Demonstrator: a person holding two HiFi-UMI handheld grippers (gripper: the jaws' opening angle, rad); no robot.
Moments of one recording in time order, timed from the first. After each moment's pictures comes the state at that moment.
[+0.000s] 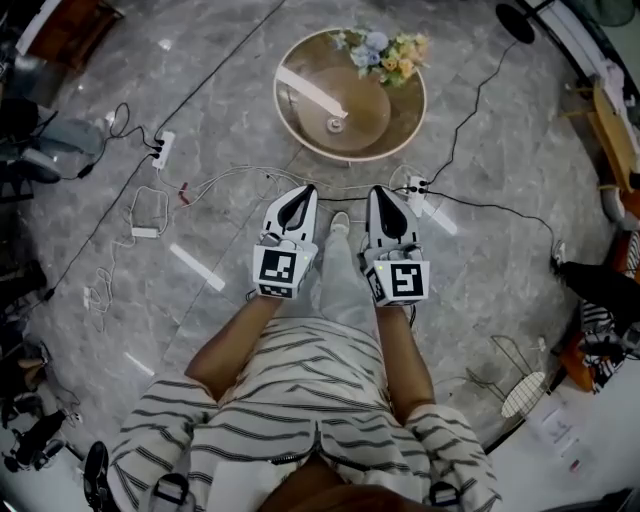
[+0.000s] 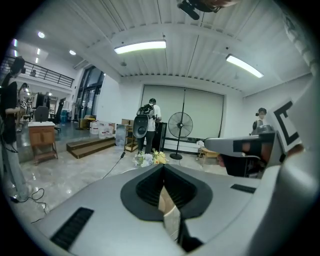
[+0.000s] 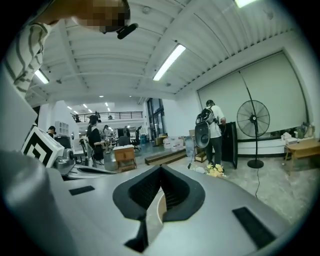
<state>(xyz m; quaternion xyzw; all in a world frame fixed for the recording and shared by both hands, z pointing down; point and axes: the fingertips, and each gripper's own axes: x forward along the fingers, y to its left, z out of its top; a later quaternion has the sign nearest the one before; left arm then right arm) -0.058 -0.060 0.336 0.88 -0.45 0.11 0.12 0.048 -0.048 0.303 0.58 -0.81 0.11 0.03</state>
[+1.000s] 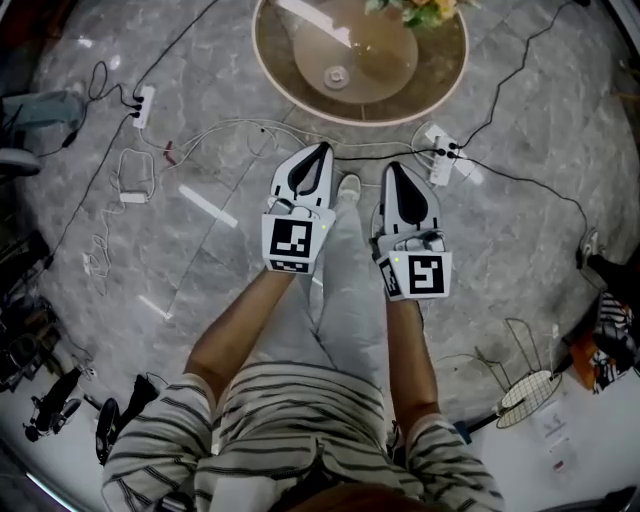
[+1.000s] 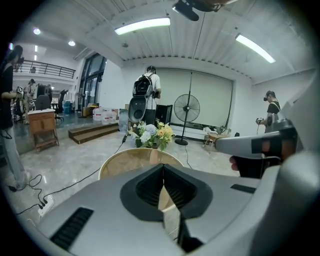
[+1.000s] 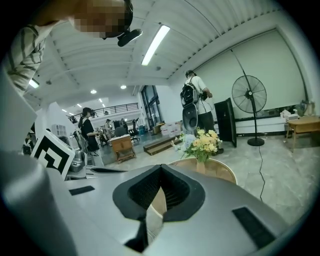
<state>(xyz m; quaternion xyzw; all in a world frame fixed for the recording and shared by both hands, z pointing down) 0.008 -0.137 0.529 0.85 -0.47 0.17 0.16 0.101 -0.106 0.492 0.56 -0.81 0.18 0.05</state>
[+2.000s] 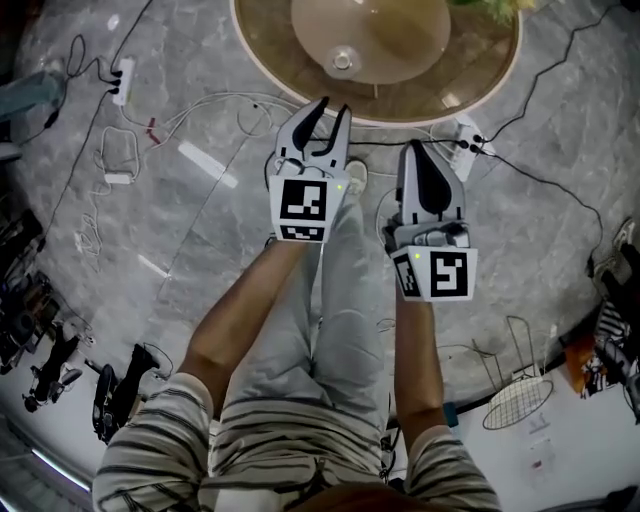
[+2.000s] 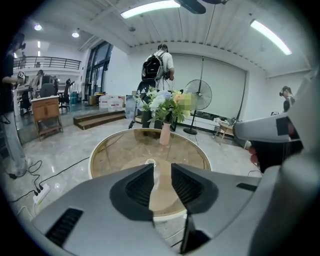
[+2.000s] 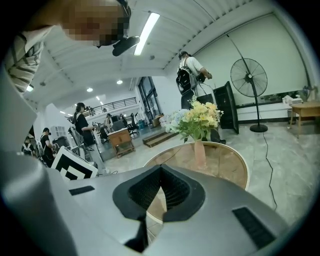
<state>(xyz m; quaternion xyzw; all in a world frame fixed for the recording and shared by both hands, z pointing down) 0.023 -0.223 0.690 0.82 -0.49 0.21 0.20 0.118 -0.181 0.618 0.55 -0.80 0.23 0.06</state>
